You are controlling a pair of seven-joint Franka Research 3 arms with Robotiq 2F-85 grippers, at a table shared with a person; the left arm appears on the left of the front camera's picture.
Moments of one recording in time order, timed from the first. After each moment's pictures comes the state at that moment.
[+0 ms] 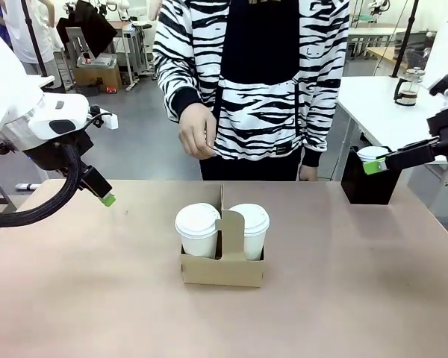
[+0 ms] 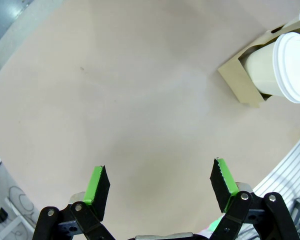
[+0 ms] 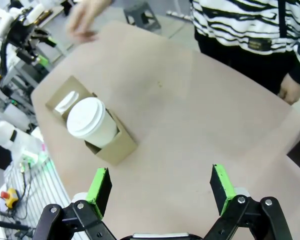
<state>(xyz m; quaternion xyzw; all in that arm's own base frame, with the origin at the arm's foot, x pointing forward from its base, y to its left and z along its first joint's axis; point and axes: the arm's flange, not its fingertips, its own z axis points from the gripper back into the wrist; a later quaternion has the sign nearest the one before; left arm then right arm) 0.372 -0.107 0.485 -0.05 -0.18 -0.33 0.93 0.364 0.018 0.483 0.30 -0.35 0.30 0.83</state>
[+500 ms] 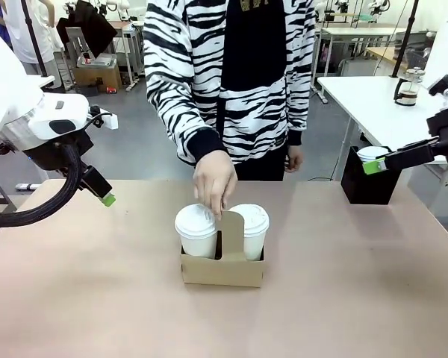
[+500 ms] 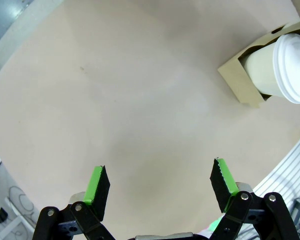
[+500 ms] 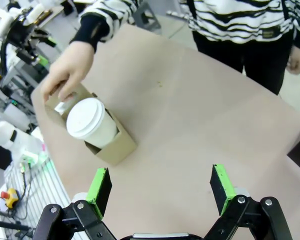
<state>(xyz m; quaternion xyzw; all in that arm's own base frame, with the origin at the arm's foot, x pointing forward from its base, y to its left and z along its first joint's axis) 0.372 -0.107 0.485 -0.05 -0.18 -0.33 0.93 0.364 0.019 0.483 0.30 -0.35 0.30 0.83</state>
